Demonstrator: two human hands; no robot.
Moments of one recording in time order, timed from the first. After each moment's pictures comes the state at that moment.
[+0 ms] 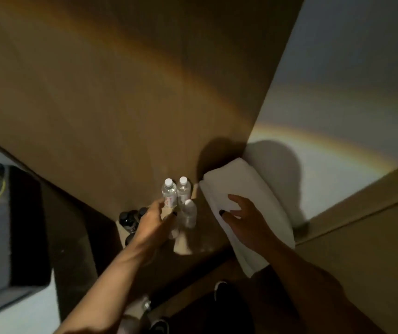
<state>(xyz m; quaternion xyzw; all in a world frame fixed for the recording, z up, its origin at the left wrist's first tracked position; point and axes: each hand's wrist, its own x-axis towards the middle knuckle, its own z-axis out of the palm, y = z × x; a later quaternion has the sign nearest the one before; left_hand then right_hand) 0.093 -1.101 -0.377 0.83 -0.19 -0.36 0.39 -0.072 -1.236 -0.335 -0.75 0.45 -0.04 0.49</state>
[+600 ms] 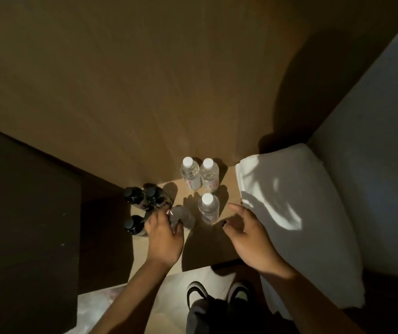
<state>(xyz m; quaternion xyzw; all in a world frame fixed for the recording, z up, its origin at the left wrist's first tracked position) 0.092 -1.159 -0.561 0.94 -0.10 -0.19 0.26 -0.013 -1.321 -0.518 -0.72 0.35 0.05 0.60</state>
